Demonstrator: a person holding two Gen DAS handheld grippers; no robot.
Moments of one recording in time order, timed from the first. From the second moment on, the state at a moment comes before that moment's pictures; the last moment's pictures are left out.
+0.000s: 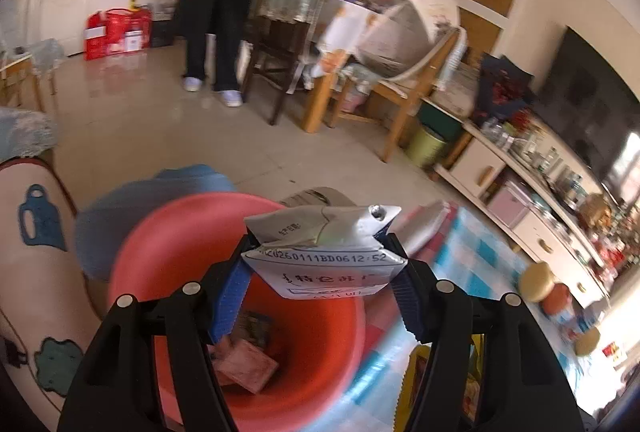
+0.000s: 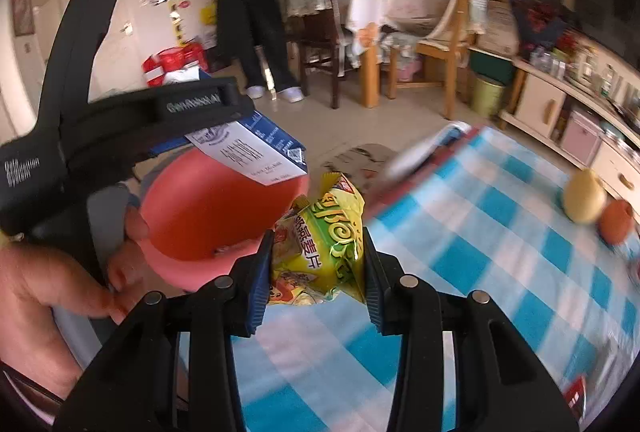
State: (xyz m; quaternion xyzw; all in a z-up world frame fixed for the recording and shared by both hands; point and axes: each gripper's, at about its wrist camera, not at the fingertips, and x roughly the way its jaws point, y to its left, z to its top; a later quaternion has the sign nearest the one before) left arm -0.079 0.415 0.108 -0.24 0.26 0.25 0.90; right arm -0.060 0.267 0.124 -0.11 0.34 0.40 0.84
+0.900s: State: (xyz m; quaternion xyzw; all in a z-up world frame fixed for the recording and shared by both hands) left arm -0.094 0.481 0.084 -0.29 0.28 0.31 0.86; right arm -0.052 0.332 0.099 -0.10 0.37 0.43 0.81
